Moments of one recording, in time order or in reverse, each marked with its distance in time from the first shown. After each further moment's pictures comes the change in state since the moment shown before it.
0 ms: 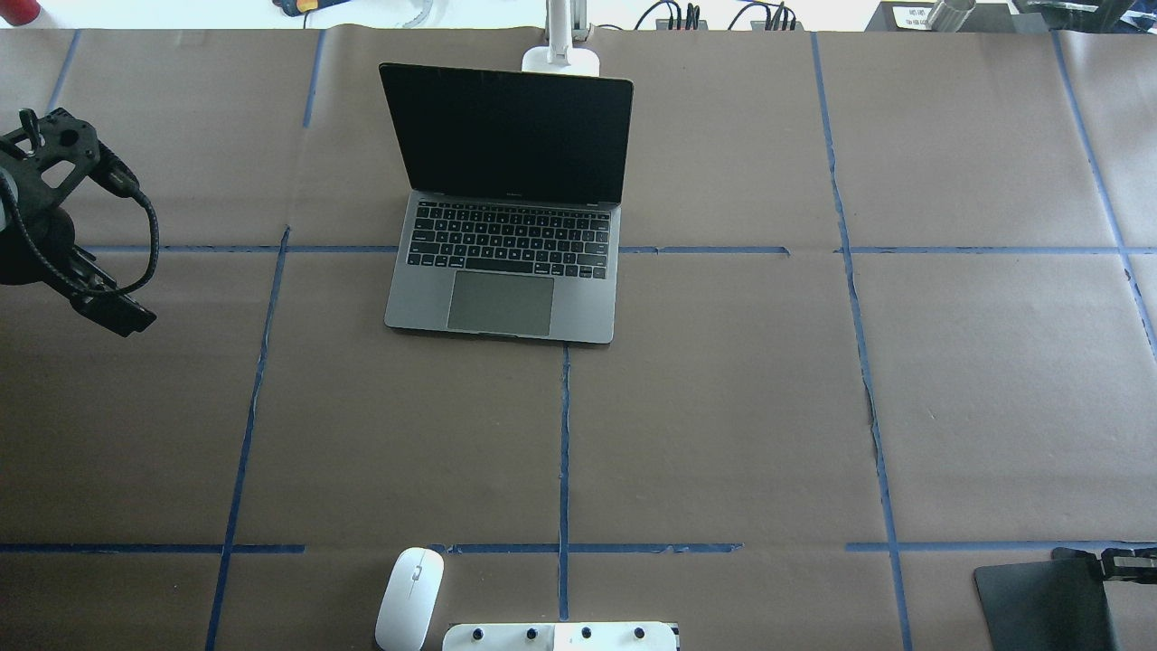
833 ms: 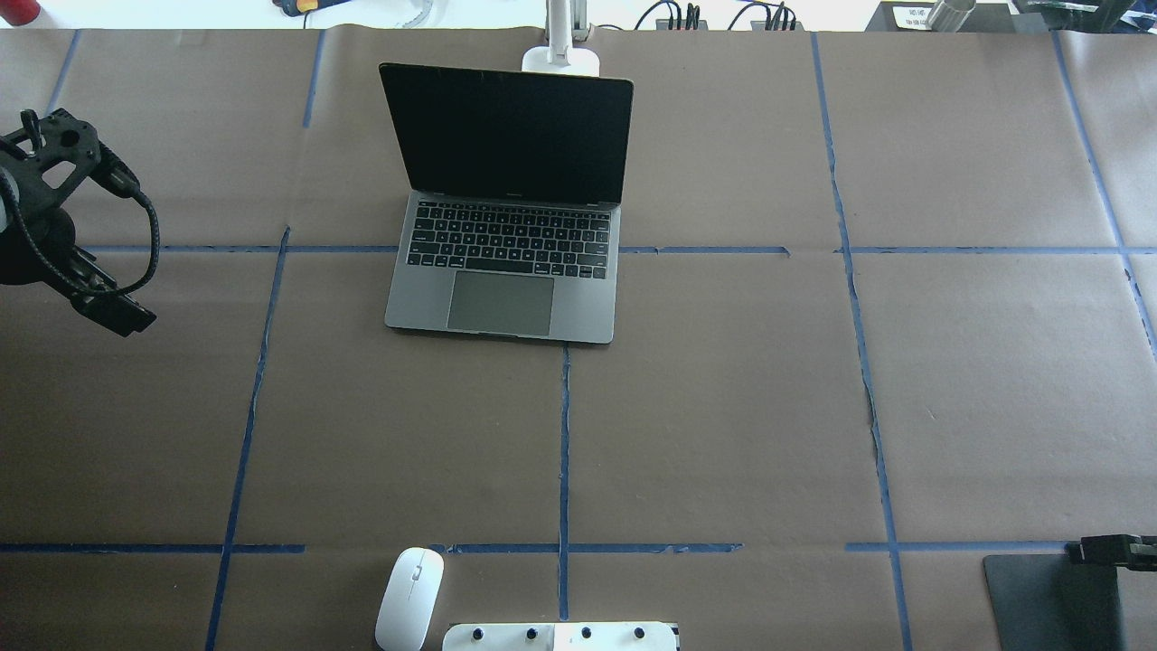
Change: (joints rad) left arm 0.000 0.000 0.004 0.000 0.001 0.004; right arm 0.008 0.002 -0.010 -0.008 -0.020 0.000
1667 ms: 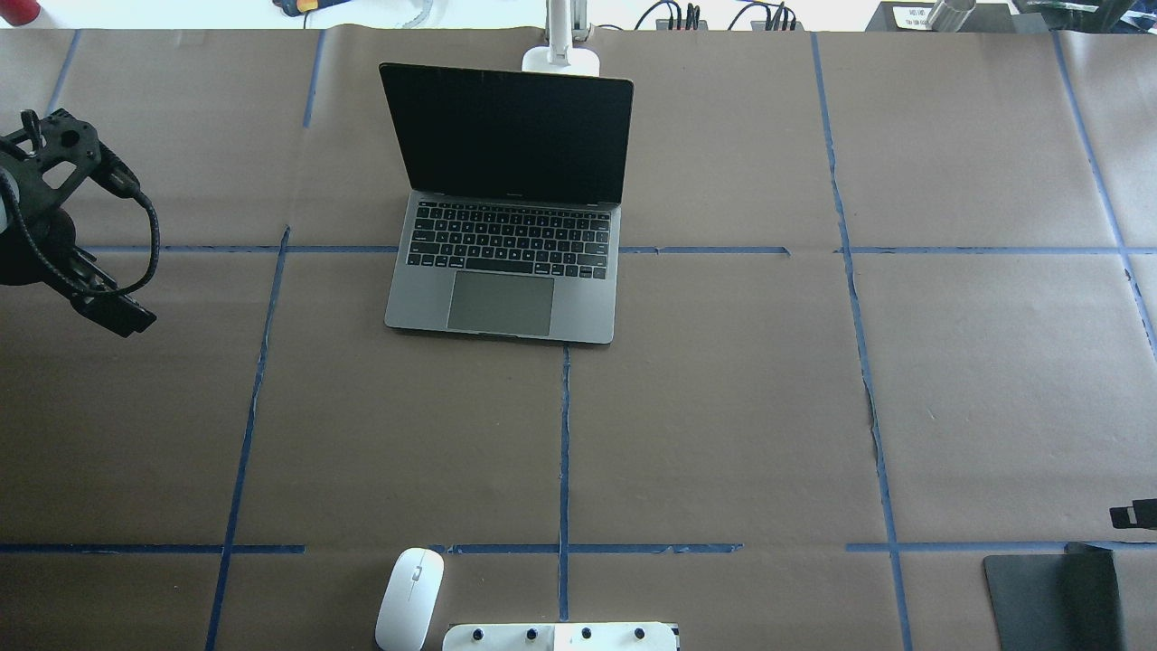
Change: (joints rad) left arm 0.000 0.000 0.000 0.000 -0.001 0.000; right arm 0.286 0.005 0.026 -0.045 0.193 -0.213
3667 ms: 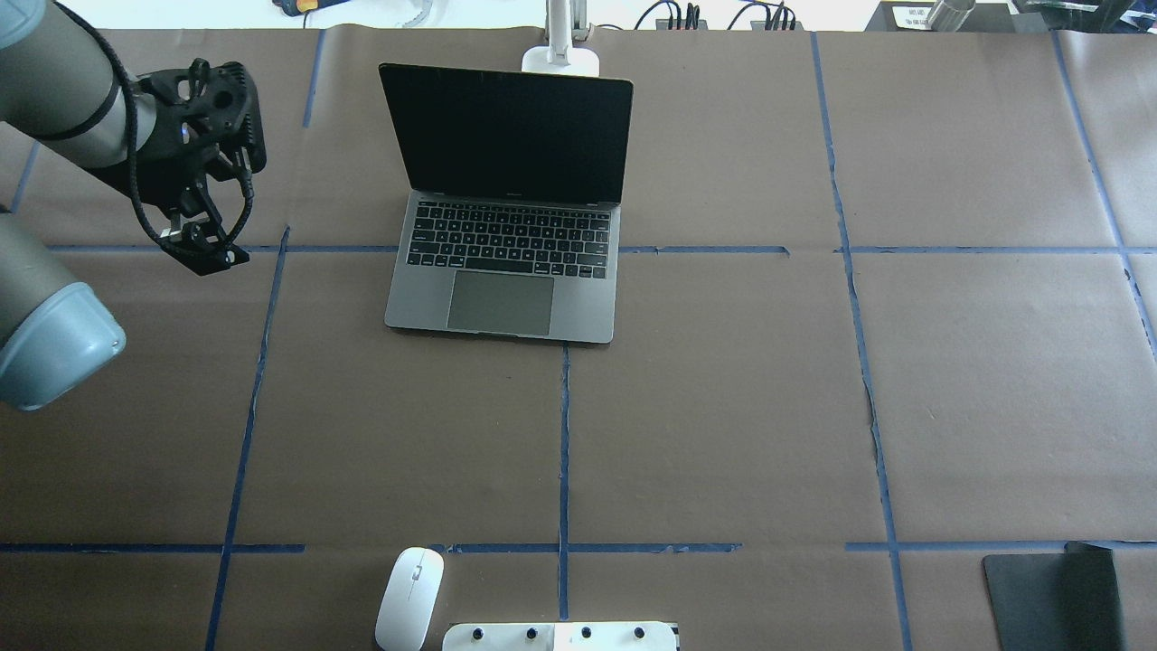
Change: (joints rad) left arm 0.009 -0.249 0.148 -0.008 0.008 0.477; right arm 0.844 0.316 -0.038 -1.108 0.251 -1.393
